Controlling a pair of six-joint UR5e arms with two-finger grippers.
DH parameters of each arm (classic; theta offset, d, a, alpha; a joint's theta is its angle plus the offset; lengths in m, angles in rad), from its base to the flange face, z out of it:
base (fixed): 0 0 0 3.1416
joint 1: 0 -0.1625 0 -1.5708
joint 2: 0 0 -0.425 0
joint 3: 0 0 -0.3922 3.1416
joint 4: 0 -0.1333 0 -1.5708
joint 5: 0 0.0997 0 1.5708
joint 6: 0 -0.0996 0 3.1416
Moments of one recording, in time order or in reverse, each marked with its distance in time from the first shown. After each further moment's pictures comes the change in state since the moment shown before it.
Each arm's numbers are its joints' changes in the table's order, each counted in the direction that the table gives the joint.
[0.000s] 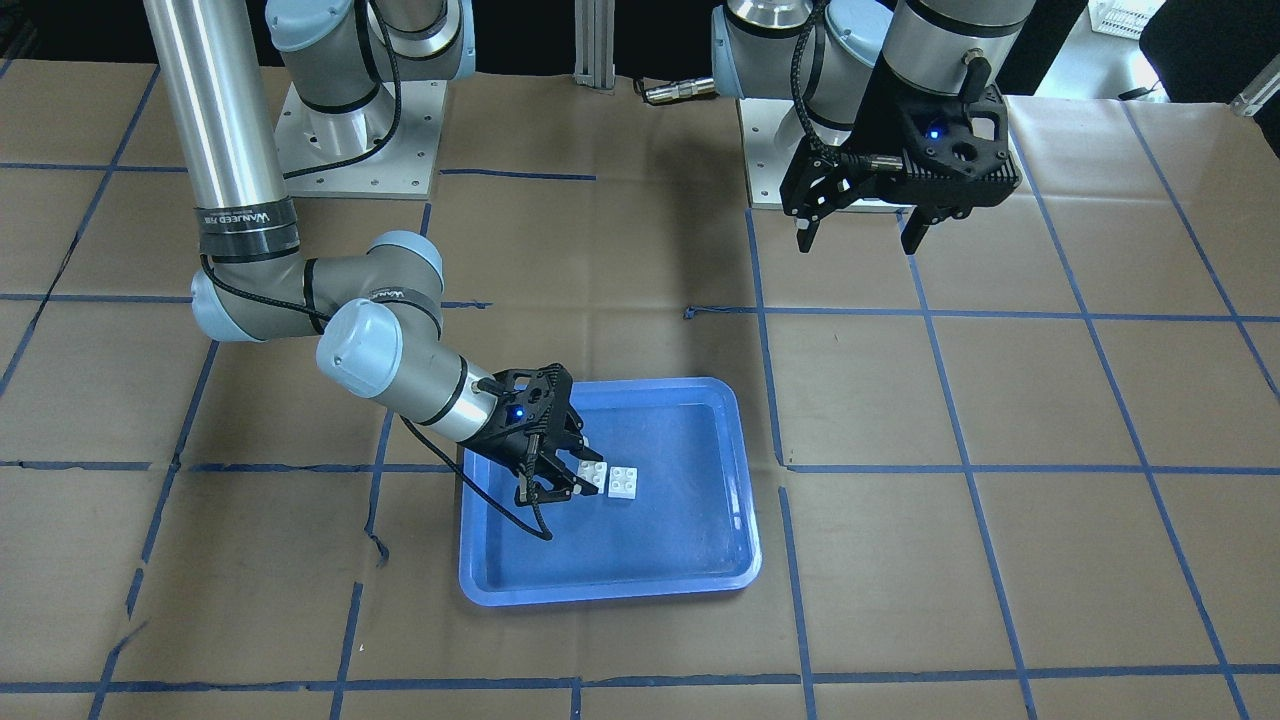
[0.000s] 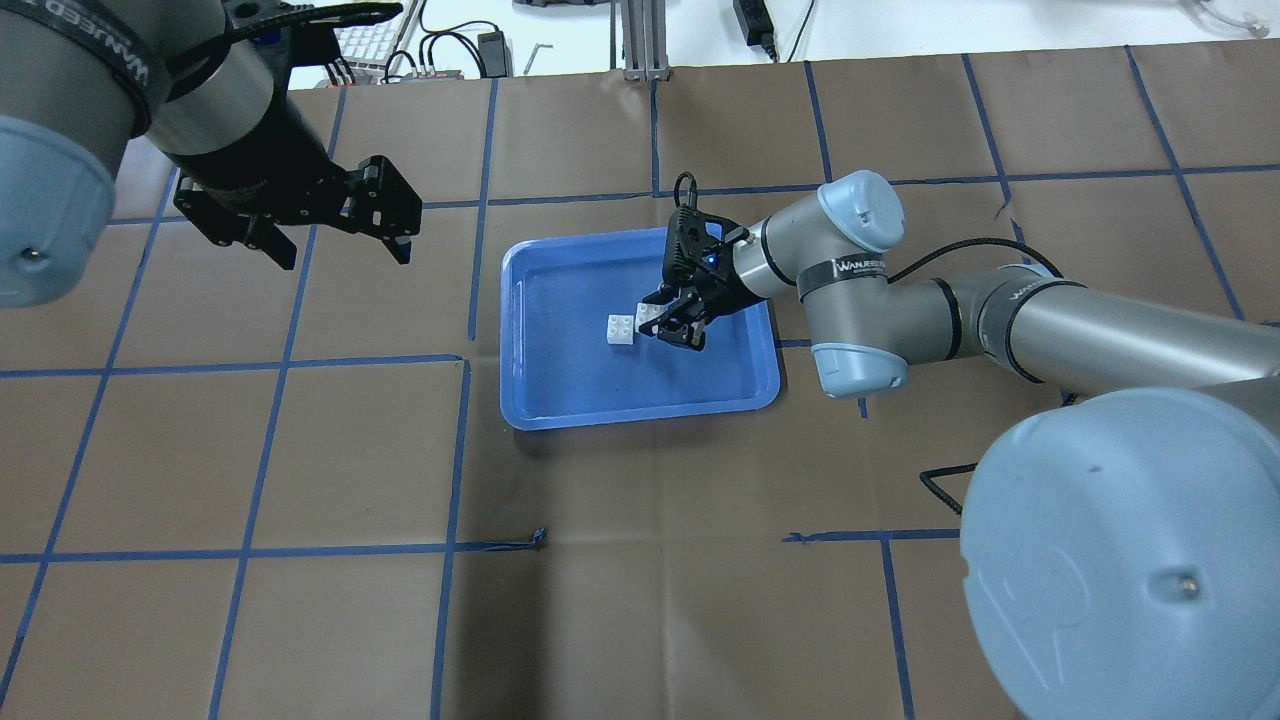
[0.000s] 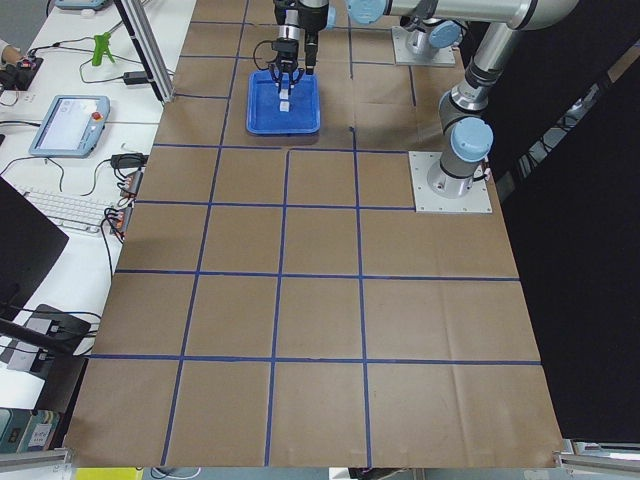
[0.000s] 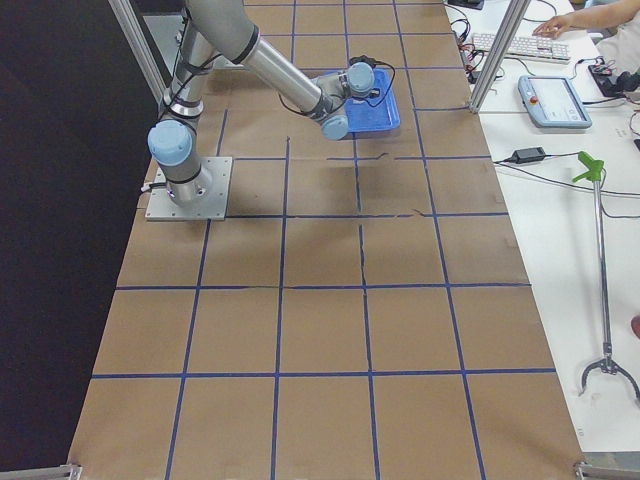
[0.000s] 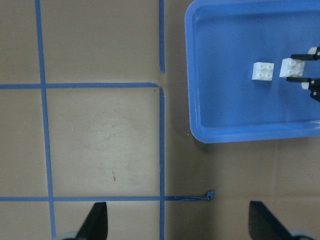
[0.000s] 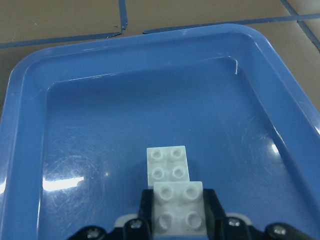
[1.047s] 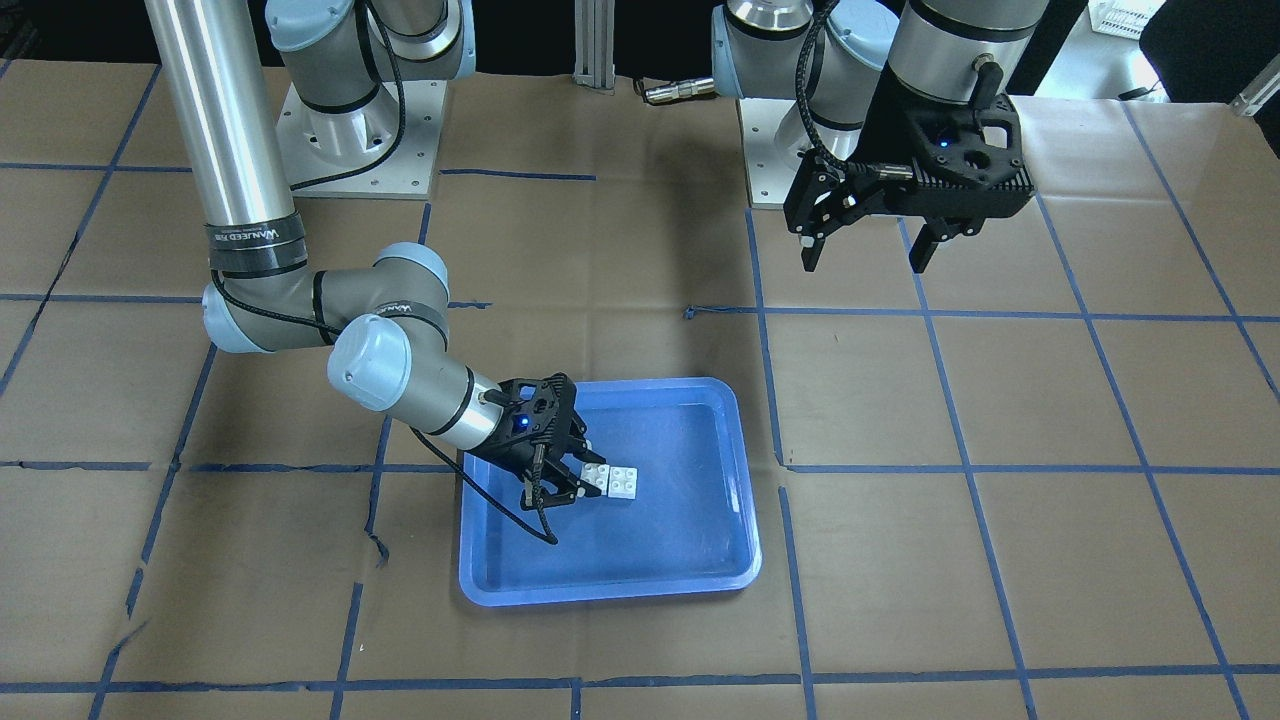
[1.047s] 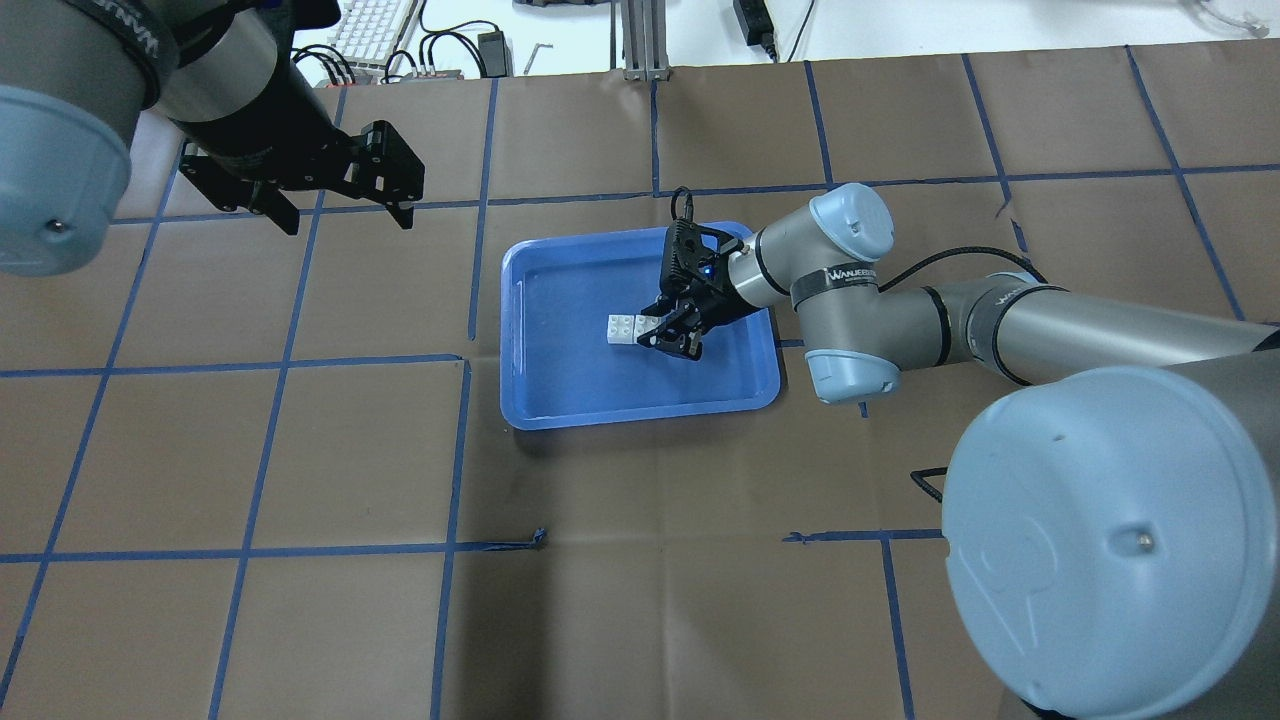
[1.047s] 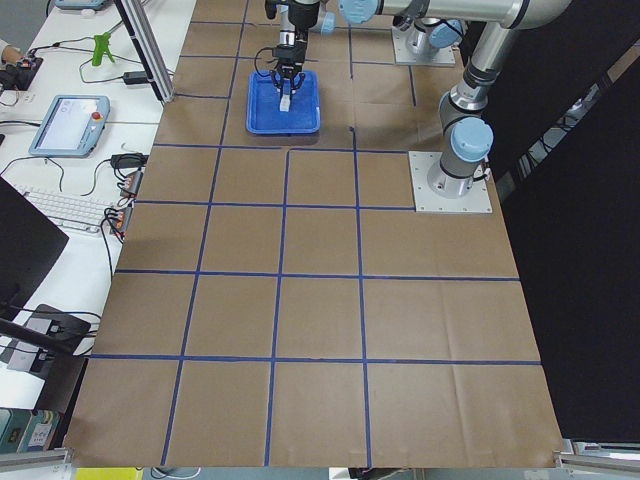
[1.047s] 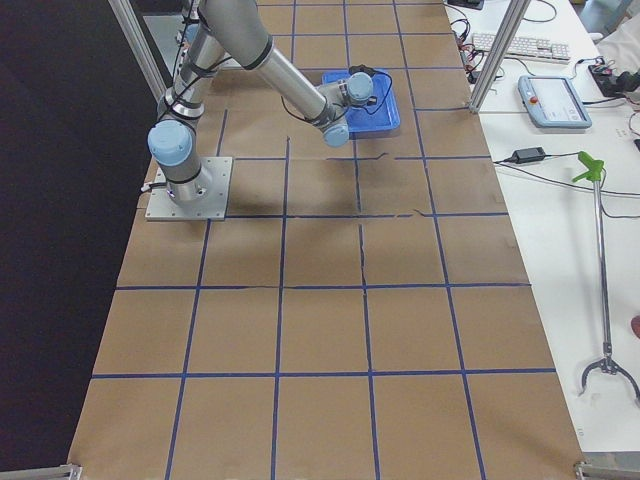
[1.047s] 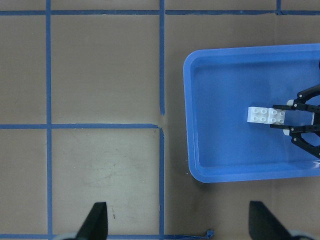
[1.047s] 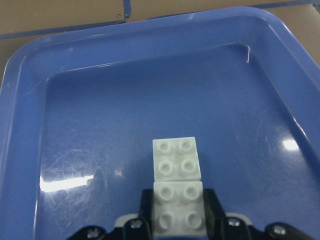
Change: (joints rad) left arm 0.006 -0.025 0.019 -0.029 0.007 0.001; right arm -0.007 0.032 -0.003 0.003 0.004 0.000
